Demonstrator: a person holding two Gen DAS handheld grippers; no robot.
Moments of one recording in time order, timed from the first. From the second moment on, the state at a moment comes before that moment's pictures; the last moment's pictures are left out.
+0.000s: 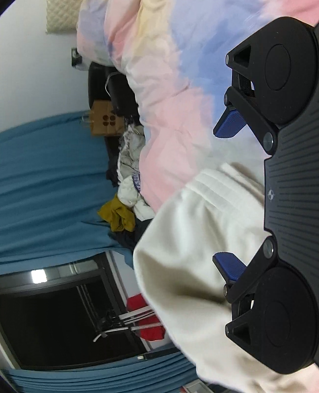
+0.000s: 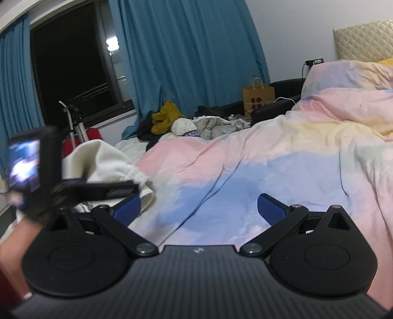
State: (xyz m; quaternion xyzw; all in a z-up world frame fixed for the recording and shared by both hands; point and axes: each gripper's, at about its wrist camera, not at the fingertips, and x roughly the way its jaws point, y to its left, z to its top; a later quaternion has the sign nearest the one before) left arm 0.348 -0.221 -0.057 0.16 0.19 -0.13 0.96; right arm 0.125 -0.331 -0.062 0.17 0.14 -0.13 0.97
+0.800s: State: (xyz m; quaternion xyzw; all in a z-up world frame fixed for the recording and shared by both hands) left arm 0.288 -0.126 0.053 -0.01 0.15 -0.08 0.99; right arm 0.131 -0.315 -0.073 0.15 0.14 -0.08 0.98
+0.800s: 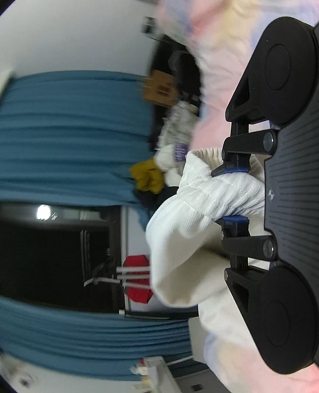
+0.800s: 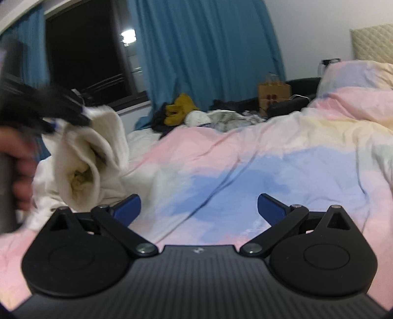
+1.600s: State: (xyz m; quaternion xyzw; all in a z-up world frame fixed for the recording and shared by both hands) left arm 0.031 0.154 -0.046 -0.26 0.27 -0.03 0.92; right arm 0.106 -0.197 -0.058 0.03 0.20 0.16 0.97
